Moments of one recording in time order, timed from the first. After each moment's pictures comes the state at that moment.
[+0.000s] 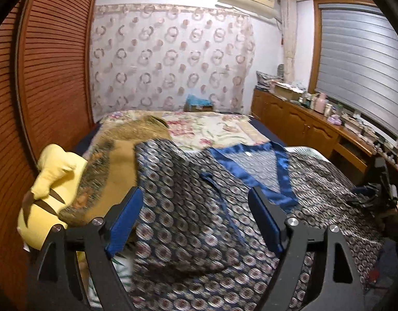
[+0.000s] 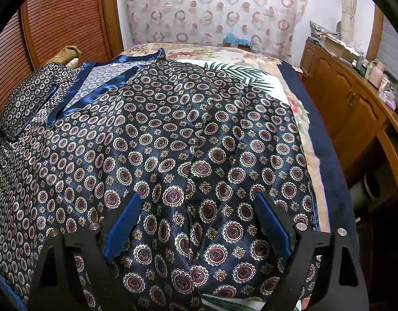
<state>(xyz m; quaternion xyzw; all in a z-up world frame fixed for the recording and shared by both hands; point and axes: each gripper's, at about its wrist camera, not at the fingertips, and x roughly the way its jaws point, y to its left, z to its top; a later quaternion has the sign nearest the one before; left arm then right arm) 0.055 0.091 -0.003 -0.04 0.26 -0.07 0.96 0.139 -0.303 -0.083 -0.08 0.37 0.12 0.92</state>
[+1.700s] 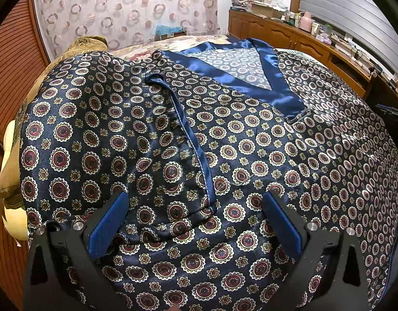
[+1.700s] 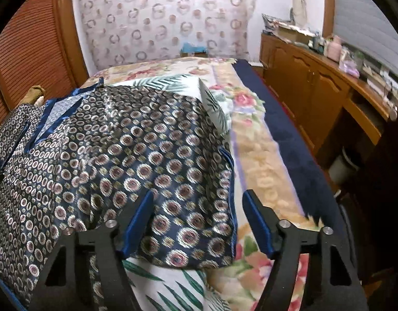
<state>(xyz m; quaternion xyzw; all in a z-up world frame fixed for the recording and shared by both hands) 0.106 0.020 -0.099 0.06 0.44 -0.12 0.89 0.118 -0.411 -0.085 0.00 0.34 0.04 0.94</state>
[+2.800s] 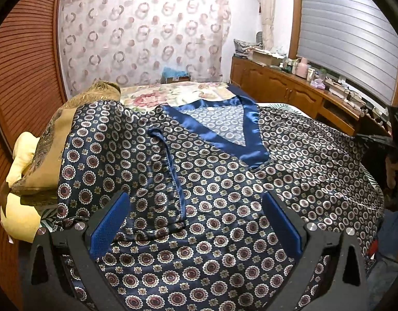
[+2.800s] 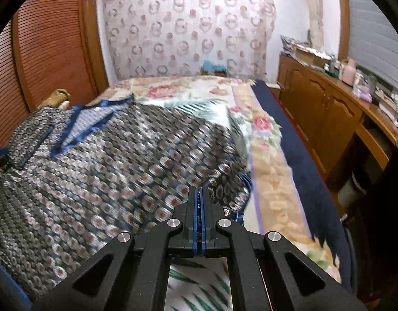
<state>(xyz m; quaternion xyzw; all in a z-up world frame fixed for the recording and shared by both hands) 0.057 0.017 -0.045 0.01 0.32 -0.12 0.94 0.093 -0.376 -0.054 -0.03 0.28 0.09 0.95</state>
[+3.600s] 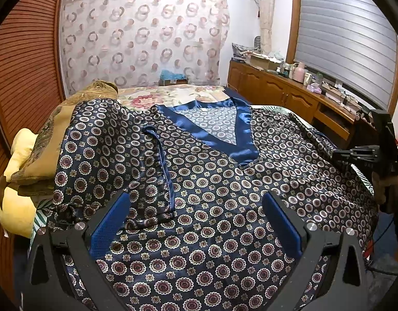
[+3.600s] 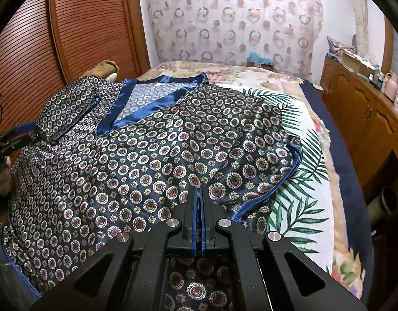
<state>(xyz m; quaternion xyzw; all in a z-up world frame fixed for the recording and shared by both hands) 0.041 0.011 -0.045 -0.01 0.32 -0.12 0.94 0.108 -0.298 -0.076 -0.06 0.32 0.19 0.93</state>
